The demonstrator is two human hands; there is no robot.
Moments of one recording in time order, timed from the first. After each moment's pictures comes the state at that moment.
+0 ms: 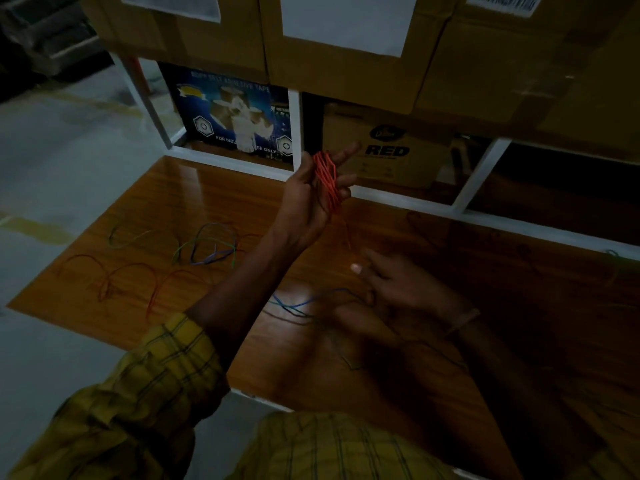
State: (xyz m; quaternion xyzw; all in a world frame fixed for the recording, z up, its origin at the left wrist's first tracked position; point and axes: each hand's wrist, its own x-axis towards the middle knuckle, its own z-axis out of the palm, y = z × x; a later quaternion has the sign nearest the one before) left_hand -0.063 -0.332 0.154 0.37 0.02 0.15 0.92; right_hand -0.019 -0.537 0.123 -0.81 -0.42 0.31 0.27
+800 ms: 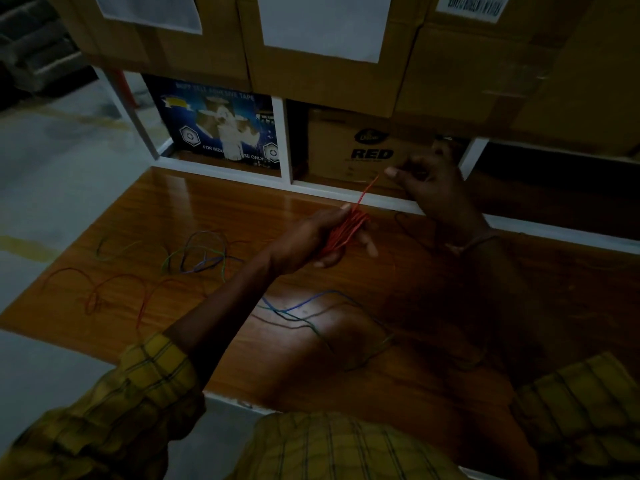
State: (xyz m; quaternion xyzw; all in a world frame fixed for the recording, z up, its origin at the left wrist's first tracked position) left_hand -0.094 -0.353 0.143 0.69 -0.03 -0.06 0.73; right_hand 0.062 -0.534 0.191 -0.79 -0.36 0.04 0.50
